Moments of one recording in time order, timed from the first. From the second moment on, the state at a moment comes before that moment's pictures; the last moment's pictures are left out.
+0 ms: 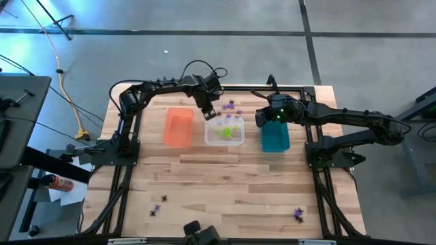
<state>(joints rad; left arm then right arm) 0.57 2.09 1.56 -0.80 0.12 0.14 -0.28 1.10 0.85 -0.44 0.24 0.68</state>
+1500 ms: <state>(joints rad) 0.60 2.13 1.50 -0.67 0.22 0.81 -0.28 1.18 0.85 -0.42 0.14 0.64</state>
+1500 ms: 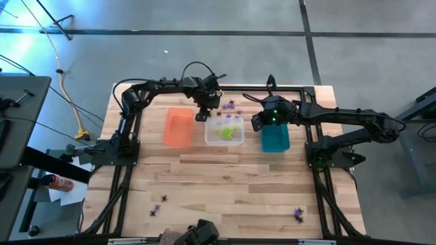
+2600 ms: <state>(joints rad) 0.74 1.84 1.55 -0.61 0.57 0.37 -0.29 1.07 0.85 -0.26 0.14 0.47</state>
